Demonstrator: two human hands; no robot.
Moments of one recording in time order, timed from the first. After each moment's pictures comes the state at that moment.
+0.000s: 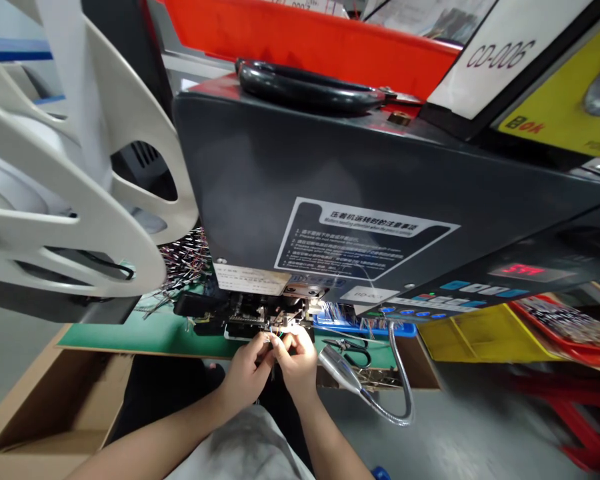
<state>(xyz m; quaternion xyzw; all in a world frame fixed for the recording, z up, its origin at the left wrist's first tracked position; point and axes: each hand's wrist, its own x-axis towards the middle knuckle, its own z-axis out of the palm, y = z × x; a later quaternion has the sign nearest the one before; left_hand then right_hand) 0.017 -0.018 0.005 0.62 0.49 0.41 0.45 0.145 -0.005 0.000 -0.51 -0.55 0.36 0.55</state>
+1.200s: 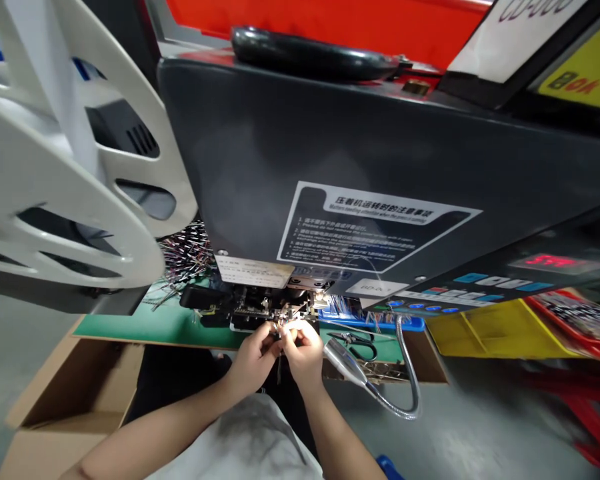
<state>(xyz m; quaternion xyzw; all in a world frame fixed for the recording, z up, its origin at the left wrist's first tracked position) 0.017 -0.013 0.009 0.60 0.48 0.39 0.51 0.145 -0.003 0.010 -0.51 -0.56 0.36 0.55</state>
